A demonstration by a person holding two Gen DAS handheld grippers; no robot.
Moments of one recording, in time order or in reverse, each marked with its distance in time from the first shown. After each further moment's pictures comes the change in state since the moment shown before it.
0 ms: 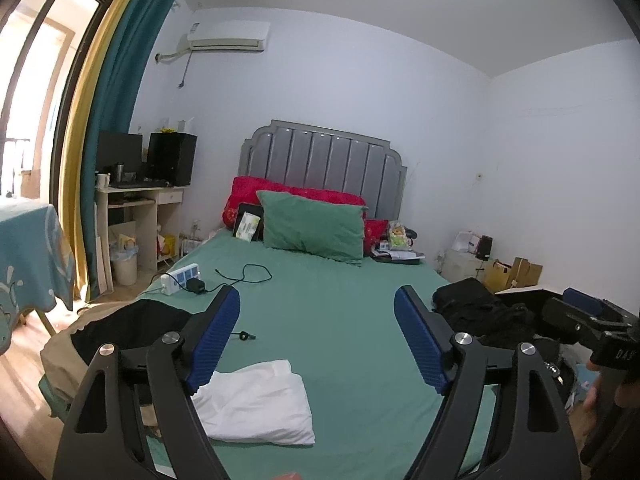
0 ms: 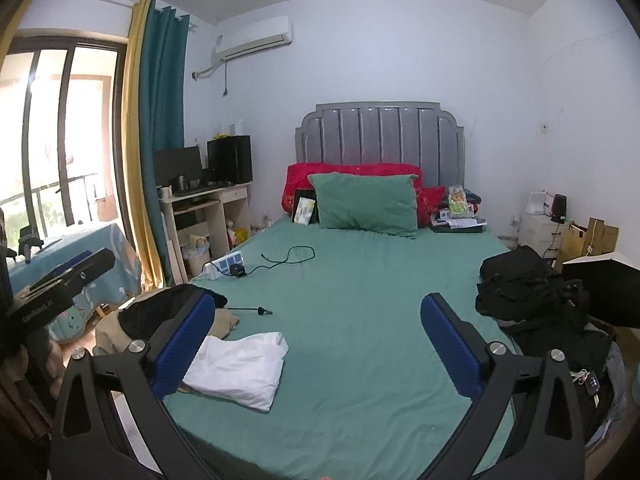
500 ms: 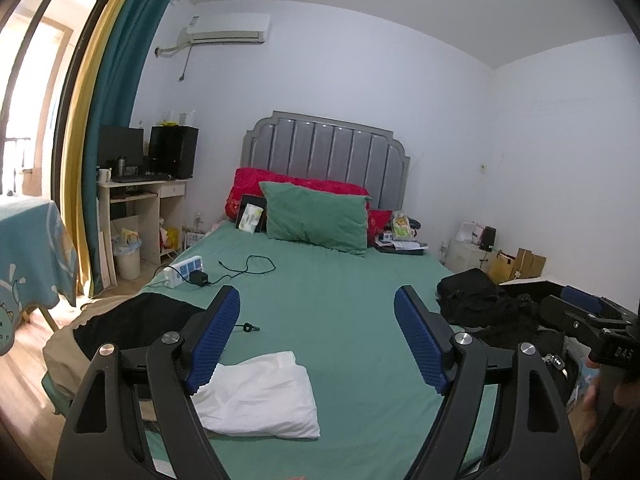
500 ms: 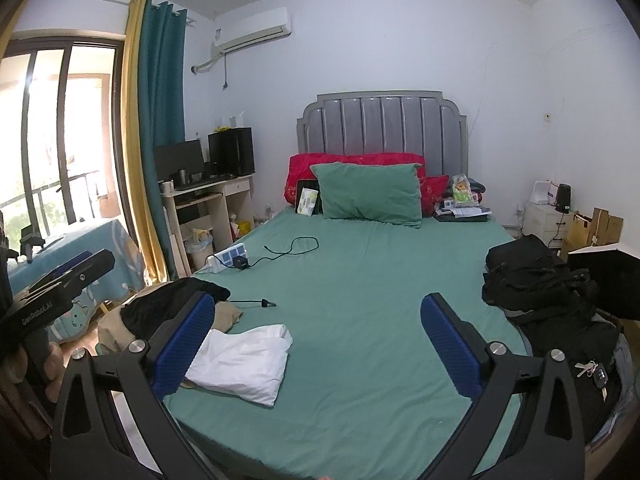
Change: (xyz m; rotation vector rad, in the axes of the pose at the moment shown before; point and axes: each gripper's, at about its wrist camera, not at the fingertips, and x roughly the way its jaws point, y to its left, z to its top) left arm 0.006 0.003 -0.004 0.005 0.031 0.008; right arm 0.006 -0.003 -0.003 0.016 0.030 0.015
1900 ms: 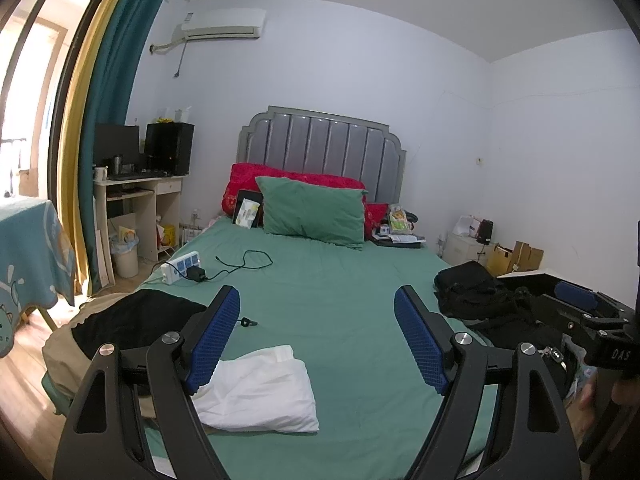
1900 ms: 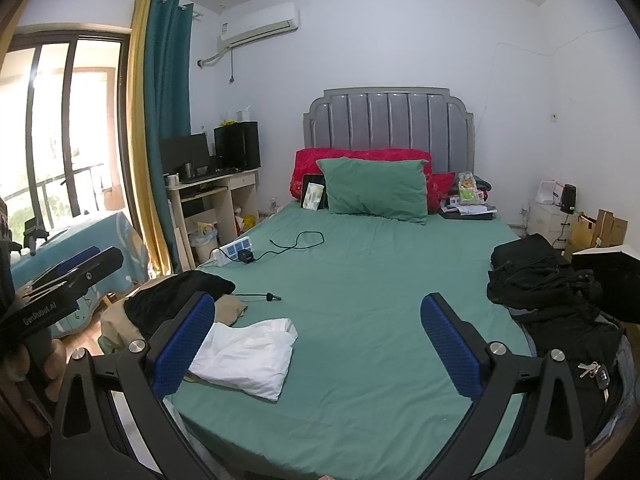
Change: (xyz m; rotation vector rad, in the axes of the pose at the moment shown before) left arm 0.001 0.009 -0.007 0.013 0.020 -0.020; right arm 0.002 0.010 -0.004 -0.014 0.014 0.015
